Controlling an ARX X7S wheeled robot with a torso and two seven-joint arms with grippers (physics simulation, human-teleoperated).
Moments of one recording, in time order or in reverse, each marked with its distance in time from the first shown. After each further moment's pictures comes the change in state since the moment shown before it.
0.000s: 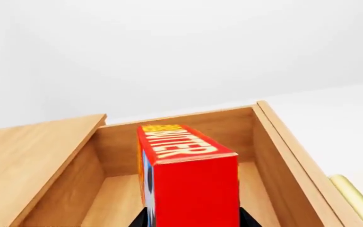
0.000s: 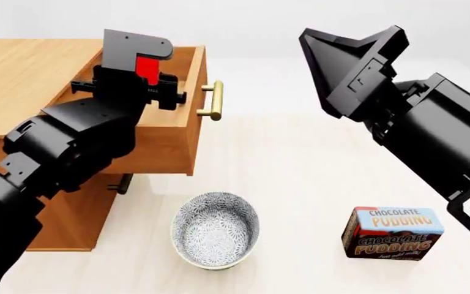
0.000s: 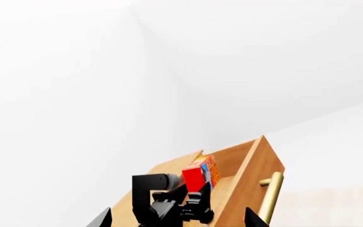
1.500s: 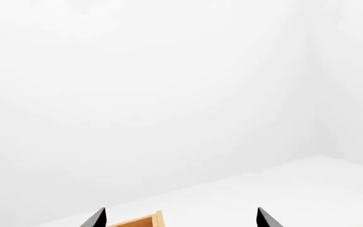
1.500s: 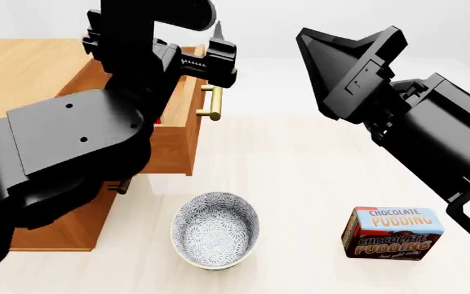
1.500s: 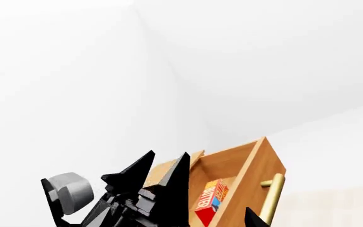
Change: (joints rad) left arm -0.024 -0.097 -0.080 0.640 -0.036 -0.010 -0.183; right arm 0.009 0.011 -0.019 -0.016 -0.004 -0.016 -0.002
